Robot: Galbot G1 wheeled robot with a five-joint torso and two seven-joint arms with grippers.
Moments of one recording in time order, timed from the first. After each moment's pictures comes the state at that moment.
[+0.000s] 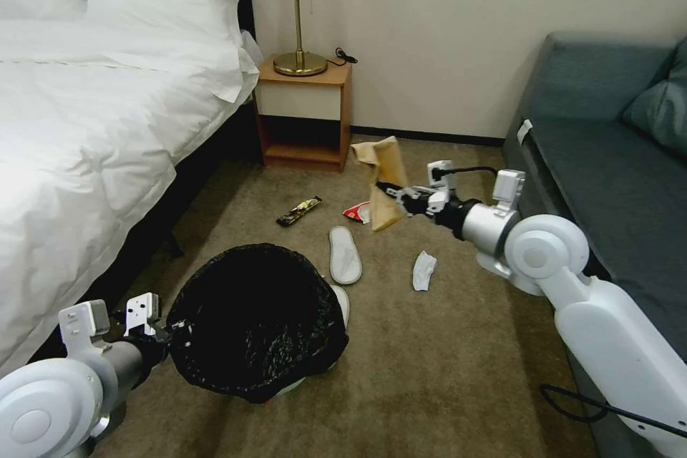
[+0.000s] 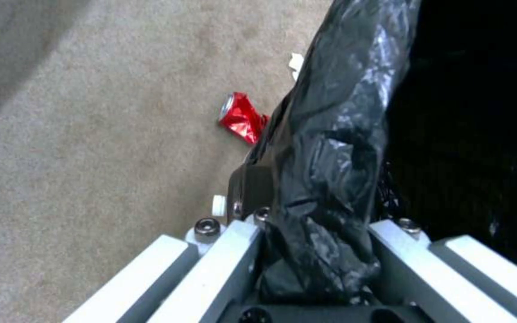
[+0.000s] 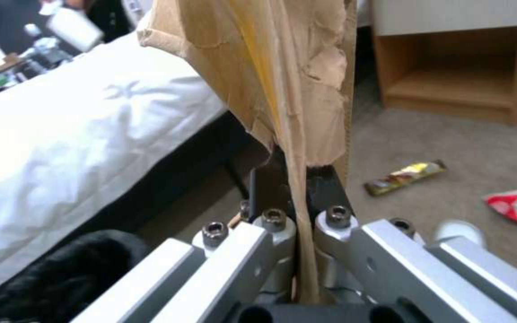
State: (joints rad) left arm 1.61 -0.85 -0.79 -2.41 -1.61 0.74 -0.87; right arm -0.72 0.92 0.16 1.98 1.21 -0.62 0.01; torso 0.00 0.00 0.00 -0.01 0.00
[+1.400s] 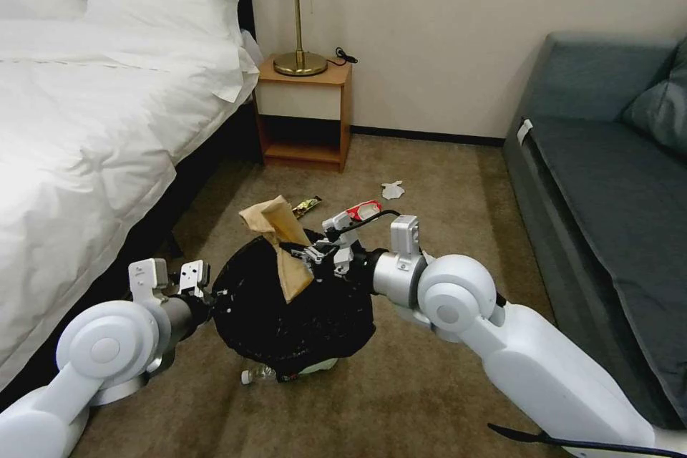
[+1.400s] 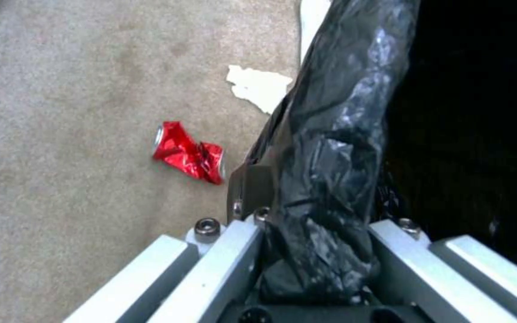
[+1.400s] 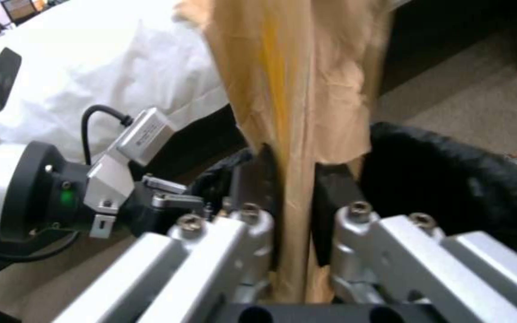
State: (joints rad) left arm 1.22 -0.78 -0.46 -2.24 -1.66 0.74 -0.88; right arm -0.67 1.04 -0.20 2.07 1.06 -0.63 0.06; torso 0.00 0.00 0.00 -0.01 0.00
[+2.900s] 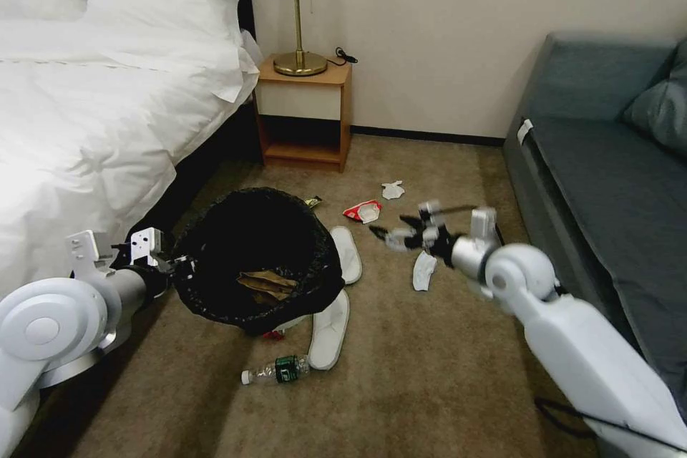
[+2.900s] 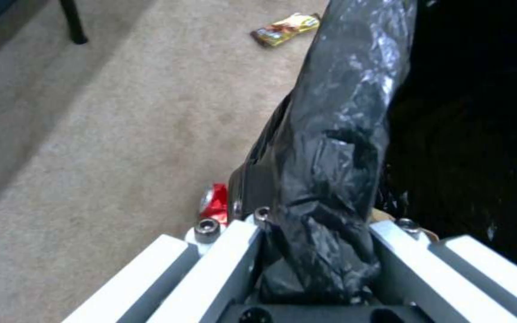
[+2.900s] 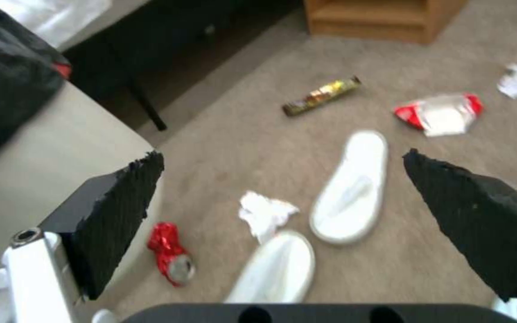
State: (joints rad) left arm 1.29 -0.74 -0.71 -2.25 -1.69 0.74 -0.84; right arm -0.94 0.95 0.20 1.78 0.85 -0.52 -0.19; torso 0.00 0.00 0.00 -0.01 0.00
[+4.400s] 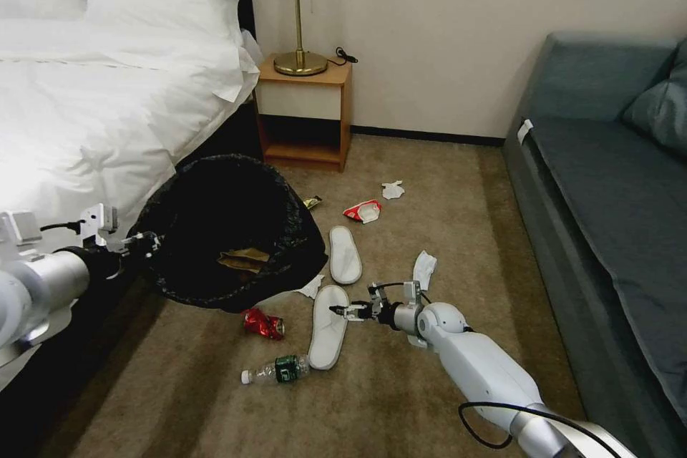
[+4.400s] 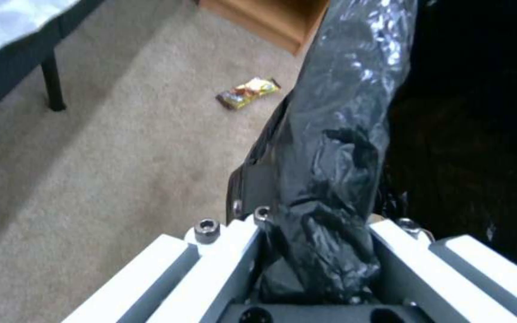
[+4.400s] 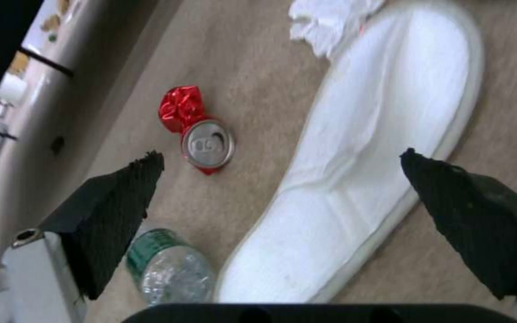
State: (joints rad) left arm 1.40 -0.66 -1.02 -2.22 -1.78 0.74 -0.57; right arm -0.66 1.31 -0.10 0.84 0.82 -0.43 -0.58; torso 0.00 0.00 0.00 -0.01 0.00
